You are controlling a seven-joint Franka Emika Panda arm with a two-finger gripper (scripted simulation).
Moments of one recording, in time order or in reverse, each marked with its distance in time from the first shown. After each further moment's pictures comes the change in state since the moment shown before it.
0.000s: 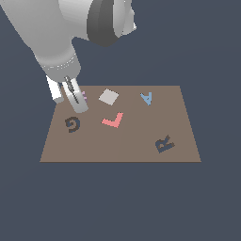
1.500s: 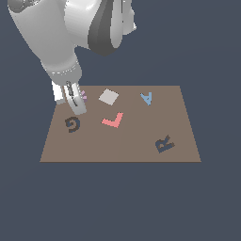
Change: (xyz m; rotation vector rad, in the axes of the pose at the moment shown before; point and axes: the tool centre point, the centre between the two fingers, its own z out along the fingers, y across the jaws) arm 0.000 0.014 0.028 0.001 -0.001 0.086
